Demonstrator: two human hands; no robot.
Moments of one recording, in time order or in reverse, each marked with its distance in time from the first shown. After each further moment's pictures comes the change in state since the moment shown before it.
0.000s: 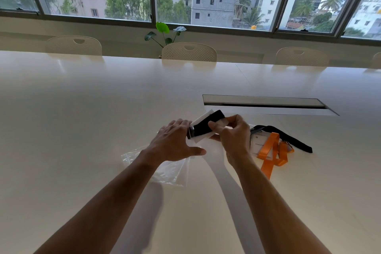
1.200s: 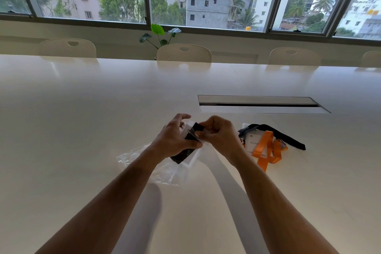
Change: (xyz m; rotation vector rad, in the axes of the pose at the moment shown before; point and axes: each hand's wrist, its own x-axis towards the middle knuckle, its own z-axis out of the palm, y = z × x) left_hand 0.003 0.011 0.000 -0.578 0.068 -0.131; right_hand -0.004 -0.012 -0.009 -0.312 -0.431 -0.112
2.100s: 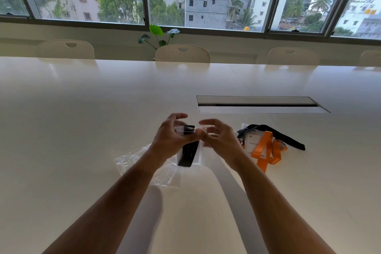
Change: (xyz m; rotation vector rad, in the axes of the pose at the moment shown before) left_hand -0.008 0.010 0.002 -0.301 0.117 -0.018; right_hand -0.004 0.010 -0.002 0.109 -0.066 0.081
